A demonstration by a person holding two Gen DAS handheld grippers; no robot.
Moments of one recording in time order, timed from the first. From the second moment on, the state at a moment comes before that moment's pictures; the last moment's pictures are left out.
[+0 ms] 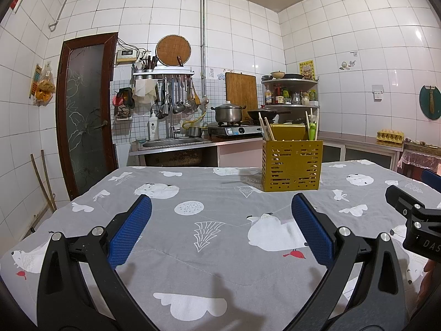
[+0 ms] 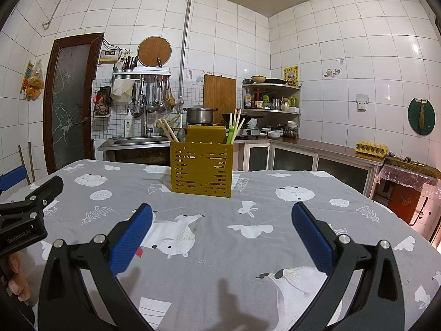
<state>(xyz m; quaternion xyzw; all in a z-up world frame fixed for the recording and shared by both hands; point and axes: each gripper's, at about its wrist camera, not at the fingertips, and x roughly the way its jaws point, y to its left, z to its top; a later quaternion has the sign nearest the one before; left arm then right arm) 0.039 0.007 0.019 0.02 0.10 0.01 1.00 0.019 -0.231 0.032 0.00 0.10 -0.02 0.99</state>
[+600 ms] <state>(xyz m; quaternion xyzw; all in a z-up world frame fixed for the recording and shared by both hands) 0.037 0.007 0.021 0.02 0.09 0.01 1.00 0.019 -0.231 0.031 0.00 0.10 -0.02 0.99</state>
